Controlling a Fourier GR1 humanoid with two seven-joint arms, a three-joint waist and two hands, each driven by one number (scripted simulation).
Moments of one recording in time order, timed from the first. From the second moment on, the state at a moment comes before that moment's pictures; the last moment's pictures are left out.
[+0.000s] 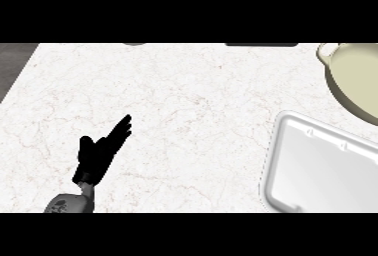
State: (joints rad) left arm -0.08 0.14 -0.10 -1.37 0.03 -0.13 0.14; right arm -0.31 -0.96 -0.38 -0.72 0.04 -0.01 -0.40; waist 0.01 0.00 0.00
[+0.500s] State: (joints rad) left arm -0.11 0.13 -0.09 -1.34 0.01 -0.14 0.14; right arm -0.59 -0.95 -0.17 -0.65 0.26 -0.01 -0.17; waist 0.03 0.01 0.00
